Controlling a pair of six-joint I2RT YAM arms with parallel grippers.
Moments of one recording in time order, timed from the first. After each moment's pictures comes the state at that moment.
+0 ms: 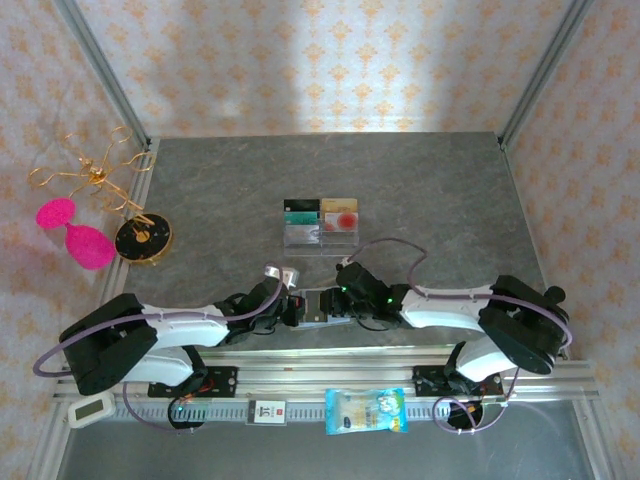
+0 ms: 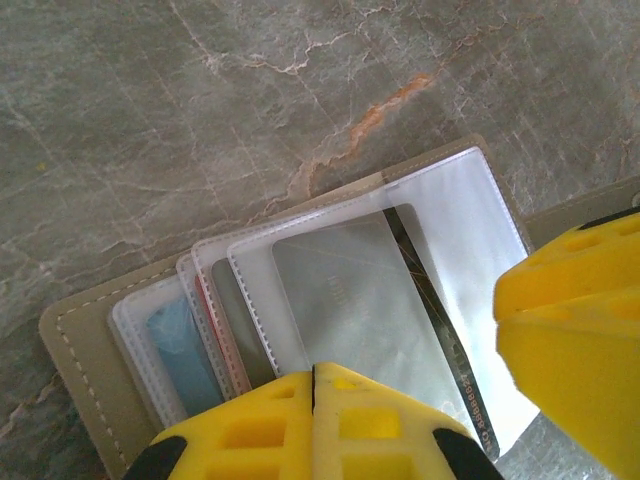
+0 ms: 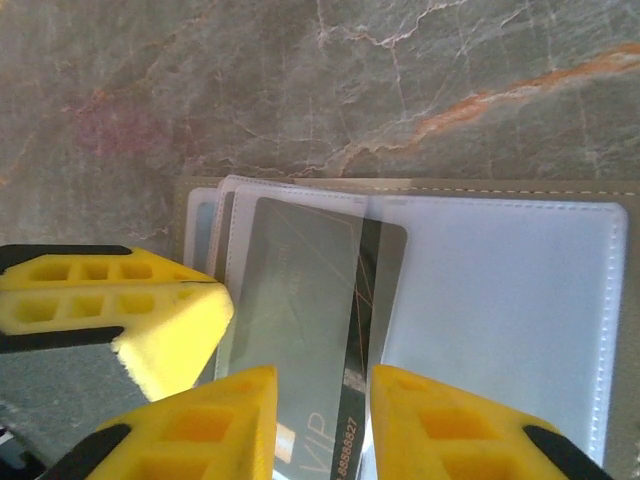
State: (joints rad) left arm -0.87 1.30 0.30 0.26 -0.02 -0.75; right arm 0.99 1.44 0.57 0.04 -0.07 0.91
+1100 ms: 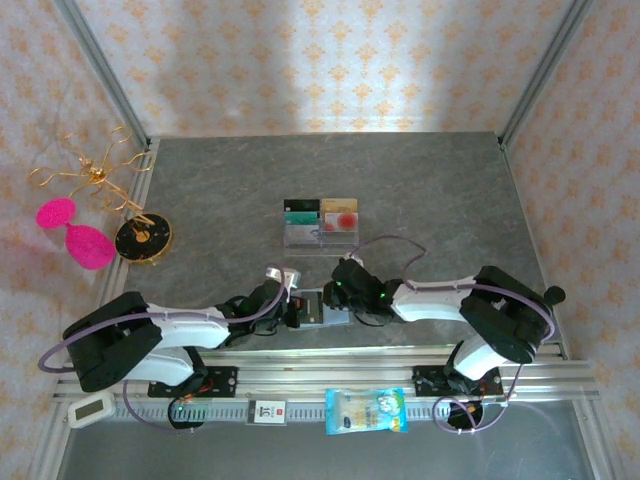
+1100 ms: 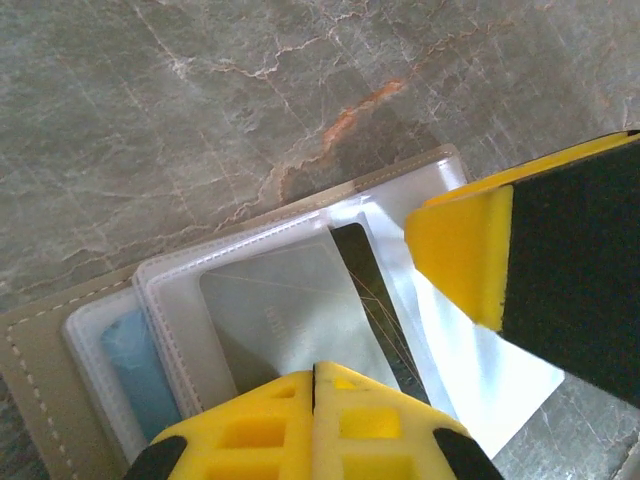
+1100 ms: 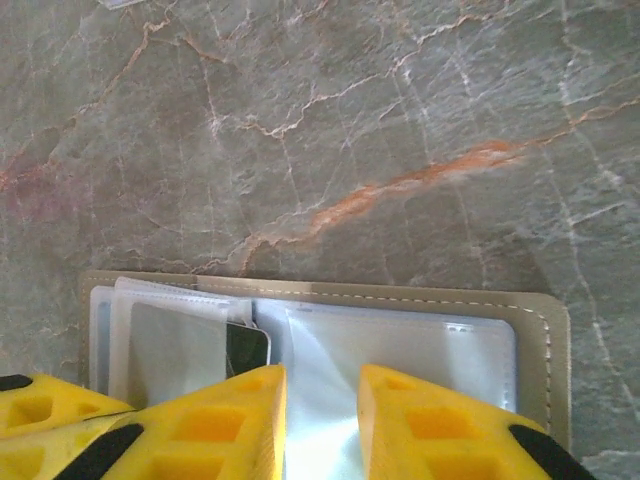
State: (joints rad) left arm -0.88 1.32 0.26 0.36 -0.03 -0.75; right arm 0.95 1.53 0.60 0.06 0.05 0.95
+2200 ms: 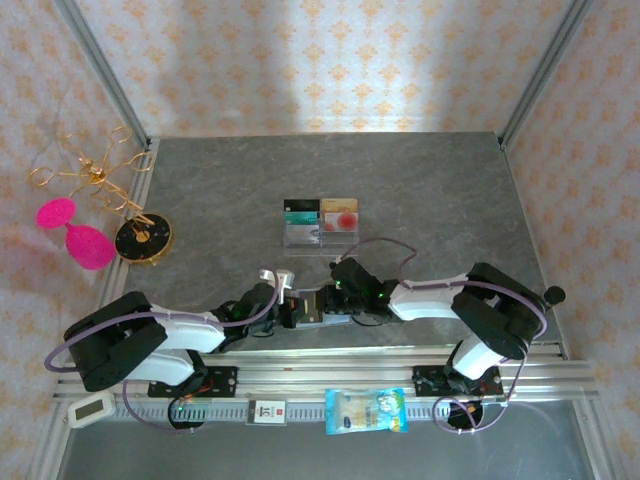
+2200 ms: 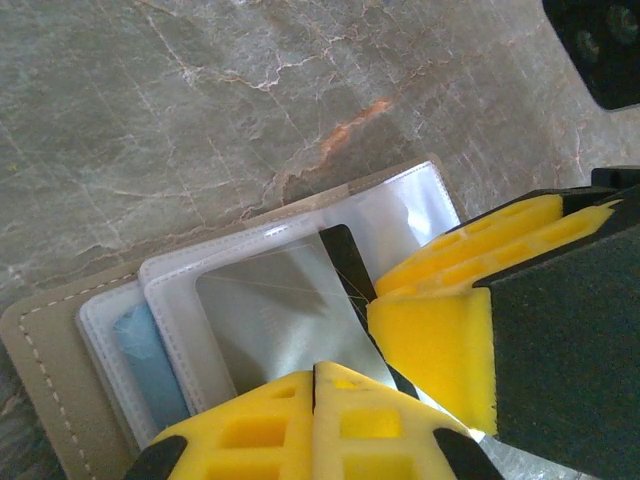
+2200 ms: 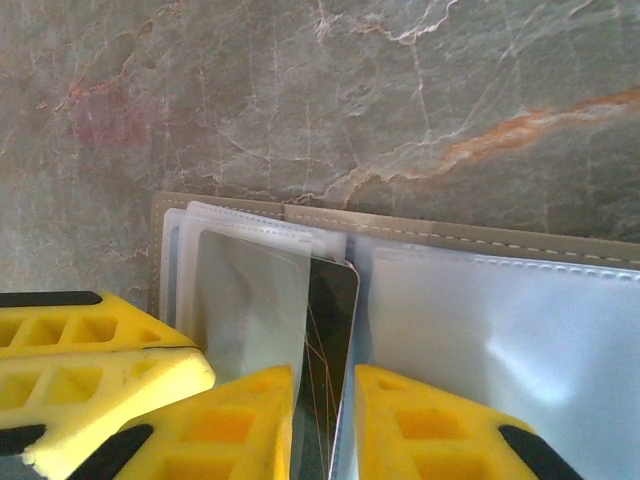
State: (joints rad) left arm -0.85 1.34 0.19 0.54 0.02 -0.78; right arm 0.95 1.58 0.60 0.14 -0.16 0.90
